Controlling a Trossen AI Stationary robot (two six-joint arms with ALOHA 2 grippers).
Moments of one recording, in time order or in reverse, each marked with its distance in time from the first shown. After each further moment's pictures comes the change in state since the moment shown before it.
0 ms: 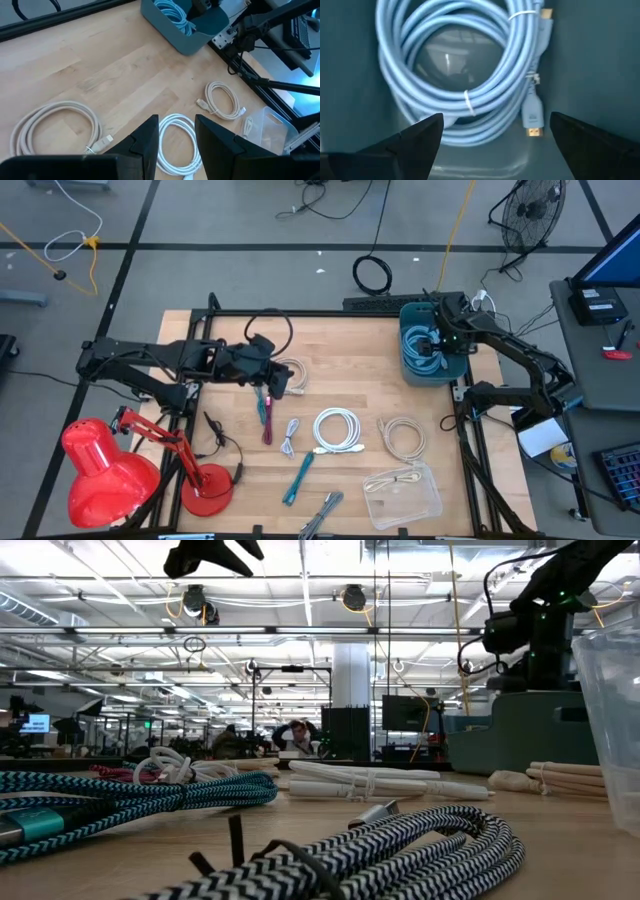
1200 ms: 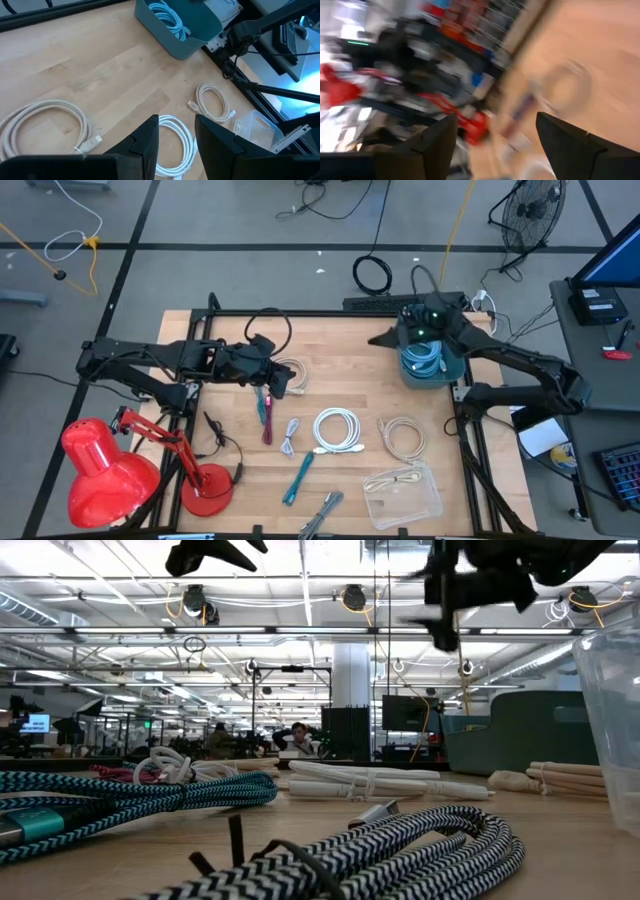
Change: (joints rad) left arm -0.005 0.000 0.000 0.034 0.018 -0.034; right arm 0.397 -0.066 0.000 1.135 -0.780 0.432
